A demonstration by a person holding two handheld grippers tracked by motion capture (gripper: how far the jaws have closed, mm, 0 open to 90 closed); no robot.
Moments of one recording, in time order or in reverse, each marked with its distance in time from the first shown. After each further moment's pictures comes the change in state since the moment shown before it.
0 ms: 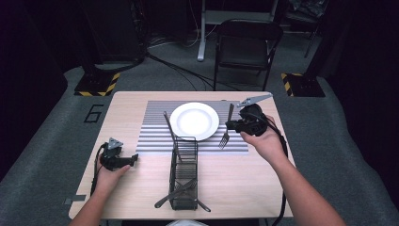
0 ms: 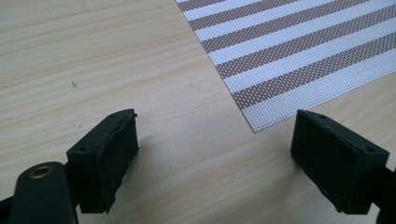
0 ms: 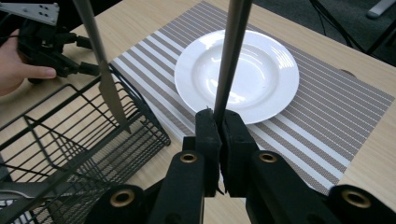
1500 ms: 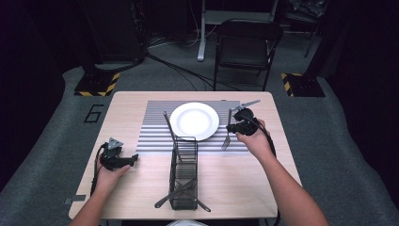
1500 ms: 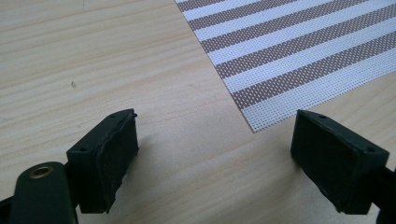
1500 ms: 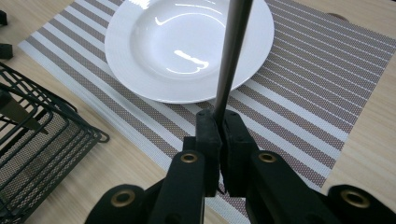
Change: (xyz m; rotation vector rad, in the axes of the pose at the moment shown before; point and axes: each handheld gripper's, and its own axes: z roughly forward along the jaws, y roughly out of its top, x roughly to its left) left arm 0.000 0.000 0.000 0.001 -0.002 0.001; right arm -0.045 -0.027 0.078 0.106 -0.087 0.101
